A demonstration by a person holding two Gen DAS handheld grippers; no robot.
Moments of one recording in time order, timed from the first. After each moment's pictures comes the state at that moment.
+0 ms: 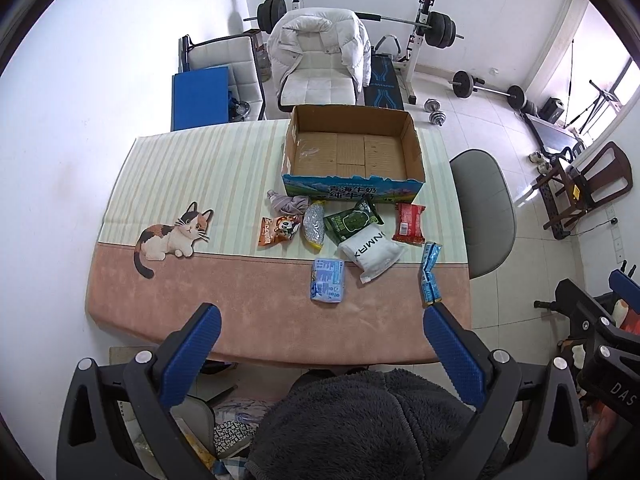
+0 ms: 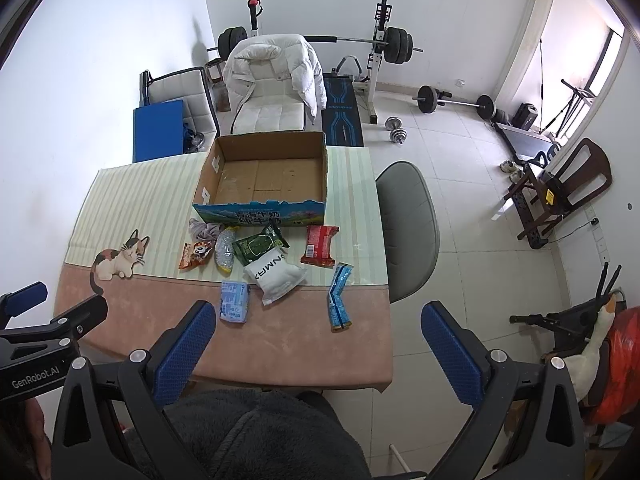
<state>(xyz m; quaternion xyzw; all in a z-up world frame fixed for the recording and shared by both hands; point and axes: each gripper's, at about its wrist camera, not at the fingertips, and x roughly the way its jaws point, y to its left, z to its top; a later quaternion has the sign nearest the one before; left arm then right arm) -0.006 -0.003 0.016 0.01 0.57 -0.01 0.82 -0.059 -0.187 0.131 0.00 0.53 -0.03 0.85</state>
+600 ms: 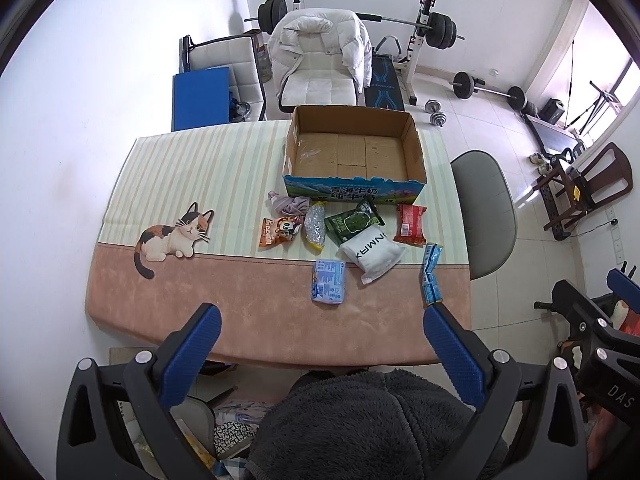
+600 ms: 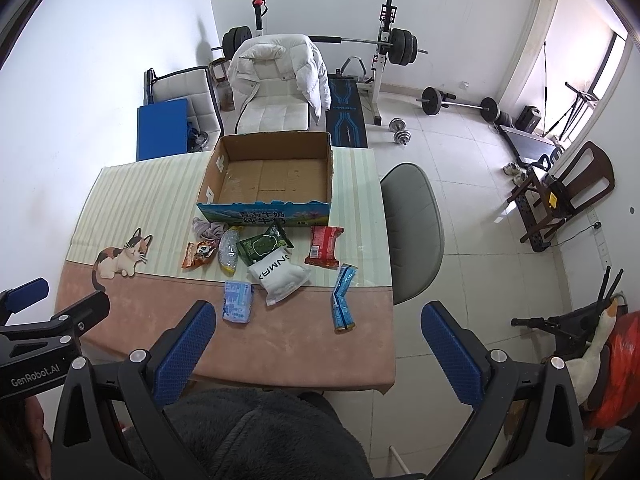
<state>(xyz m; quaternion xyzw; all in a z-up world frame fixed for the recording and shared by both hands) -0.004 0.000 0.019 0.00 0.57 -0.01 0.82 -0.057 -0.178 0.134 -0.01 0.53 -0.03 0.85</state>
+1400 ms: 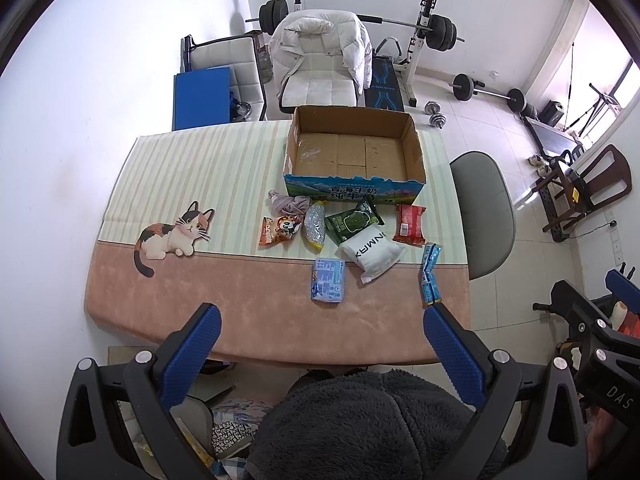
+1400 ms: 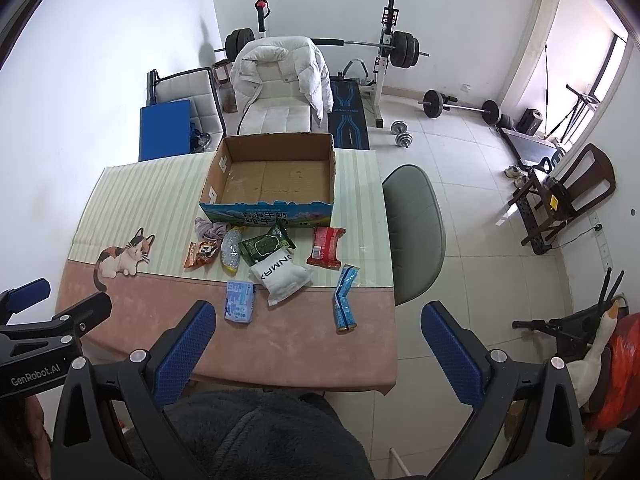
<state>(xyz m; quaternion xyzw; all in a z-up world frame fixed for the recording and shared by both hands) -0.006 0.003 0.017 0.00 0.57 -0.01 0.82 -0.064 -0.175 0.126 0.00 0.52 -0.02 0.85</state>
